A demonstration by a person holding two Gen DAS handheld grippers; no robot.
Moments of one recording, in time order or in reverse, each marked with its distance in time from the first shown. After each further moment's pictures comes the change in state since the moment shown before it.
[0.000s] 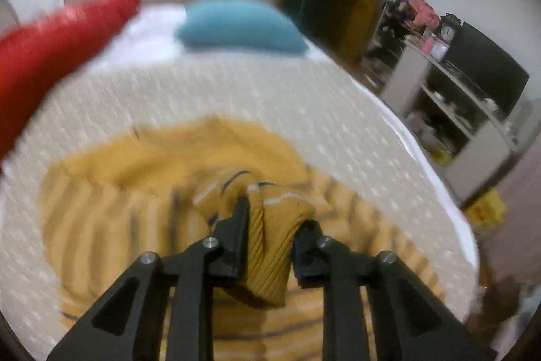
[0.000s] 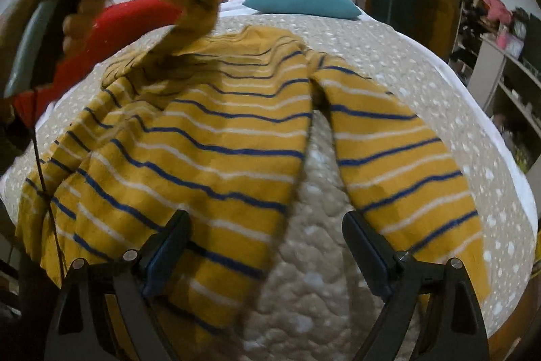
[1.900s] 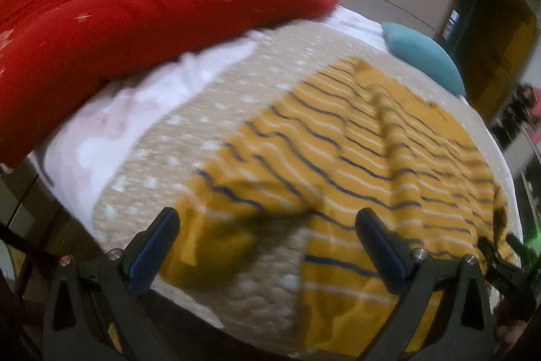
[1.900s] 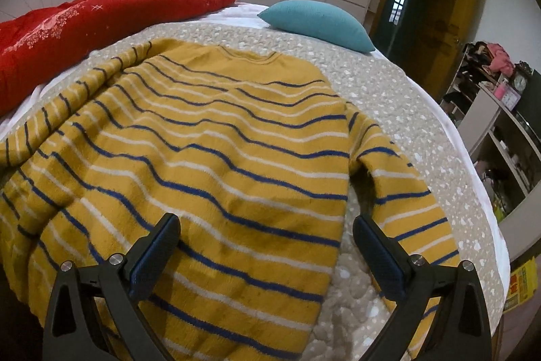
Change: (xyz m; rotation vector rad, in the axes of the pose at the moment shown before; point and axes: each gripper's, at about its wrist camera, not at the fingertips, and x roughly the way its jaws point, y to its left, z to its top) left arm -0.205 0.181 -0.243 -0.475 -0.136 0.490; right arm 0.023 0.057 0.051 -0.152 -0.025 -0.112
